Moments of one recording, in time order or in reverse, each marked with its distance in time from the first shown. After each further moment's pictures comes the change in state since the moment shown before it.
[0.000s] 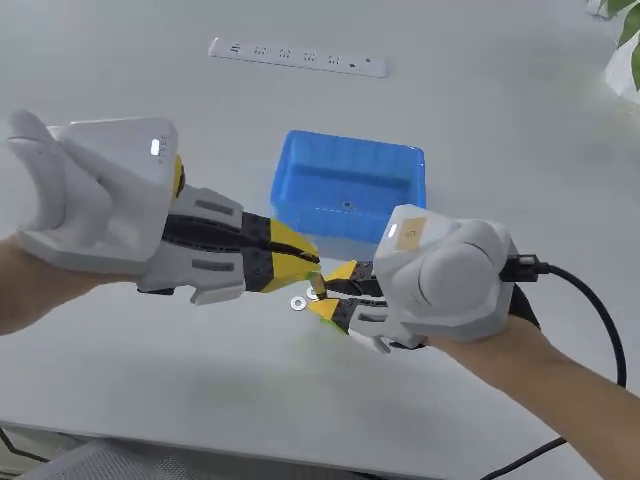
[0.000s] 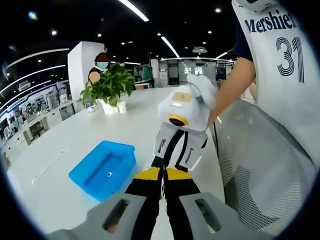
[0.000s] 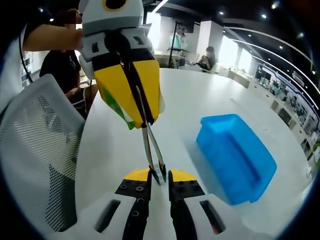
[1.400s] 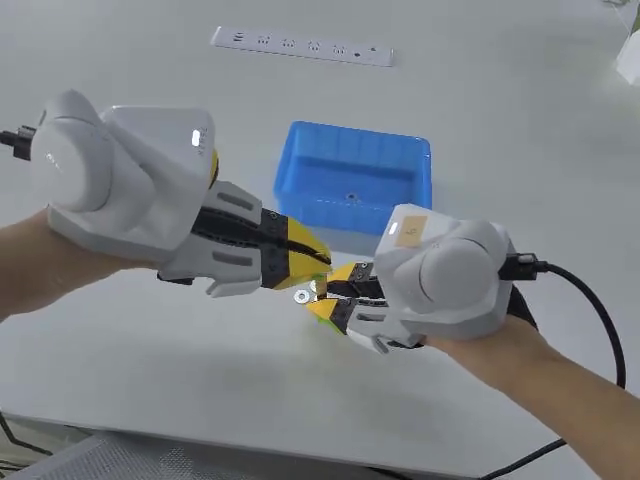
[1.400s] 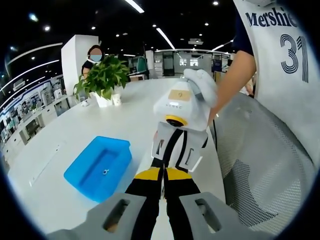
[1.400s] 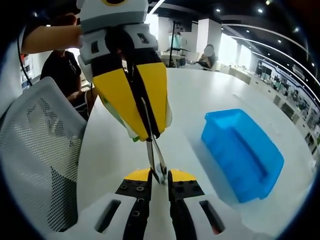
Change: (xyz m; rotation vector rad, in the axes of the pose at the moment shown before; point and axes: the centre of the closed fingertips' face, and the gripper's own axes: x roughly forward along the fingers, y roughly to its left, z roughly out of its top) left arm 0.011 -0.003 -0.006 0.012 0.076 -0.046; right arm 0.006 0.005 -0.005 0.035 -0.006 0.029
